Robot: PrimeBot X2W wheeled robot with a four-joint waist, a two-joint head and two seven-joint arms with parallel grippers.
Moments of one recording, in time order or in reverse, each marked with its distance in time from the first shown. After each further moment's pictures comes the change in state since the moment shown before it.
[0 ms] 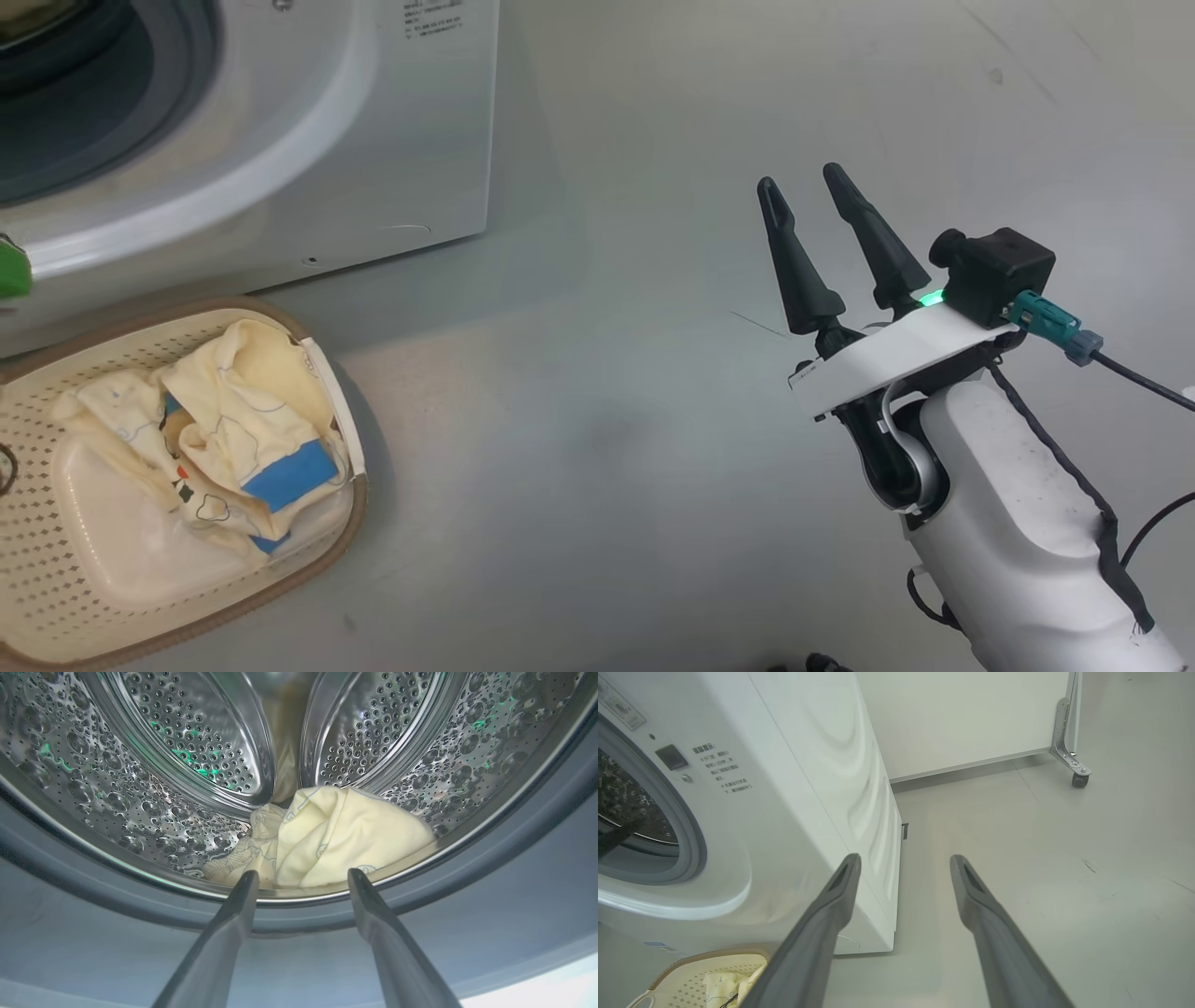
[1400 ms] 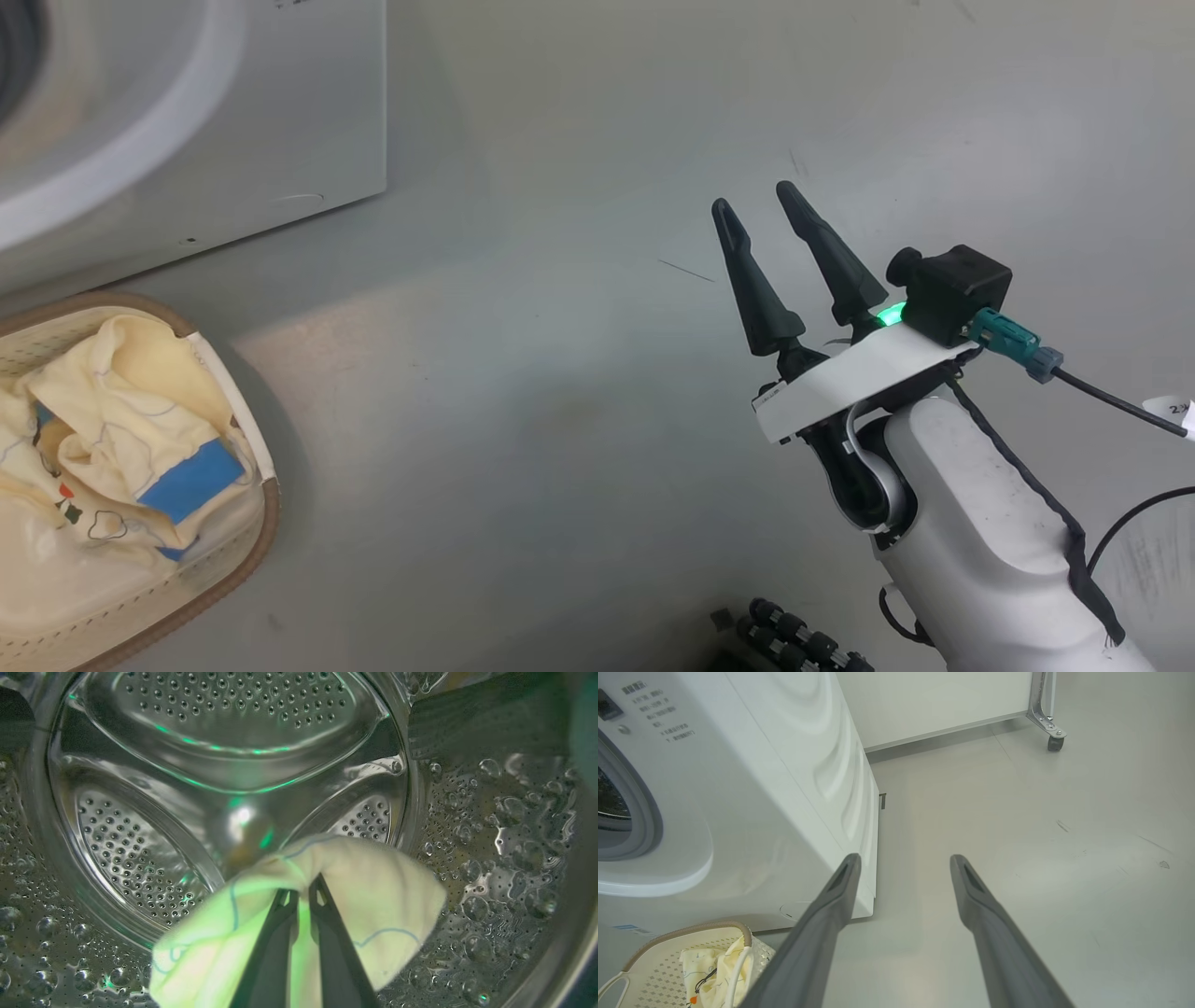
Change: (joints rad) left arm -0.268 0.142 0.059 -0.195 0.015 0.015 0.015; right arm 0.015 0.027 0.050 -0.026 0.003 0.000 0.000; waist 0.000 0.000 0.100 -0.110
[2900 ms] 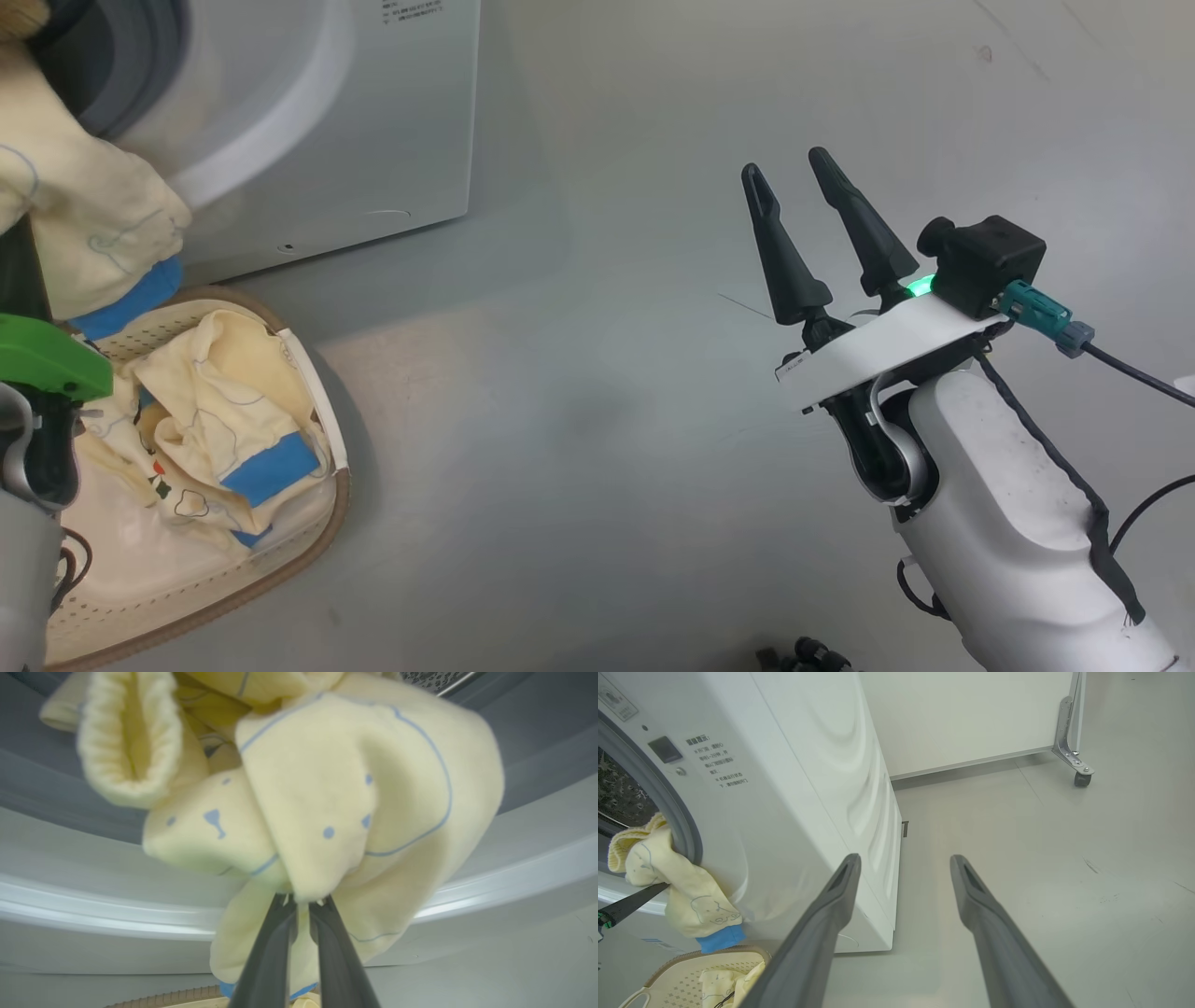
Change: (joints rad) left arm 0.434 -0.191 -0.074 0.173 -0.110 -0.034 0.005; right arm -0.036 -0.018 -0.038 0.013 -0.014 0.000 0.000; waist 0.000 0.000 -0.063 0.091
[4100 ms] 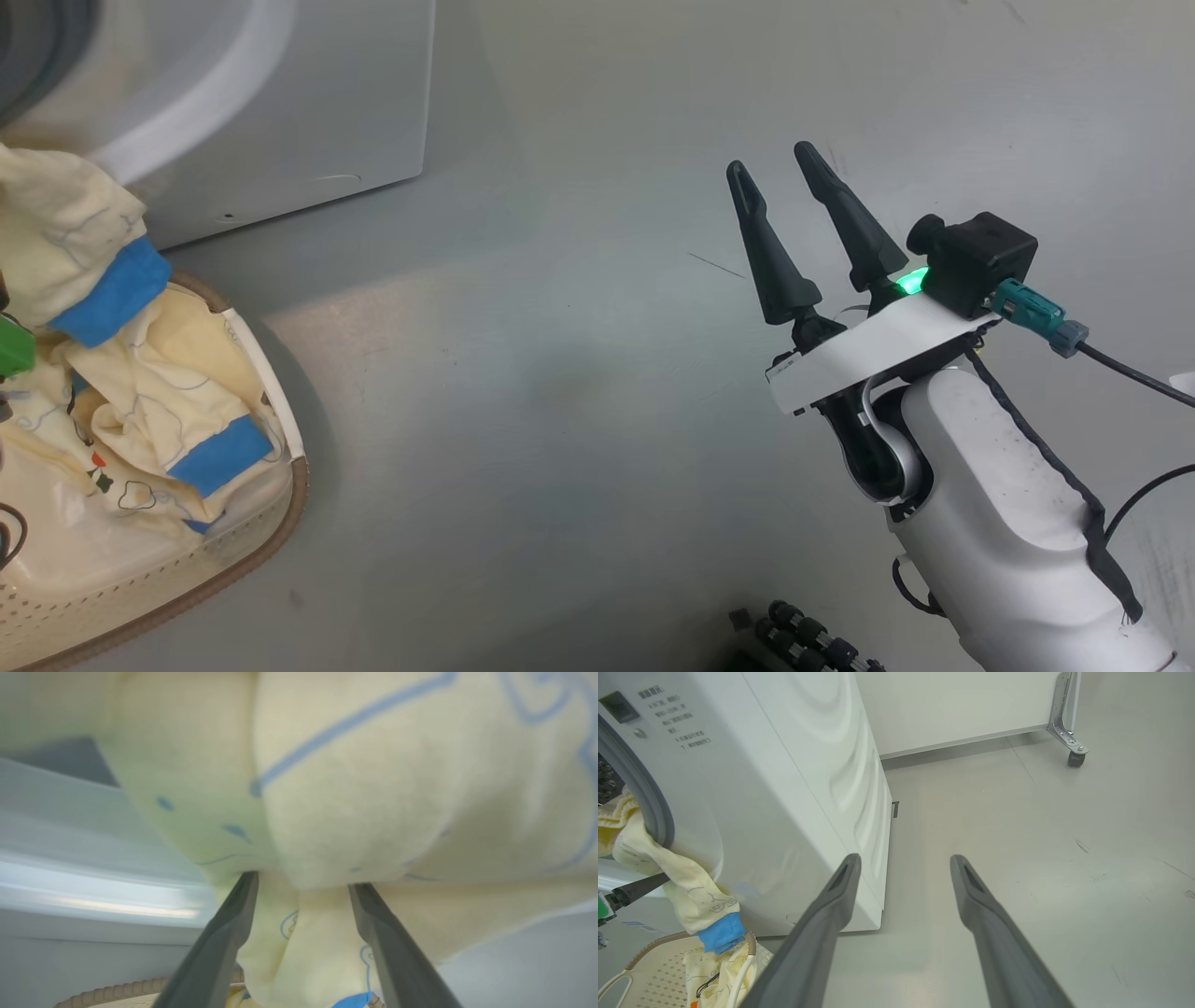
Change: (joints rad) left arm -0.046 0.033 0.124 0.043 0.042 0.000 0.137; right arm -0.005 -0.003 0.024 -0.024 0.000 0.000 0.000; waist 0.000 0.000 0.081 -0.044
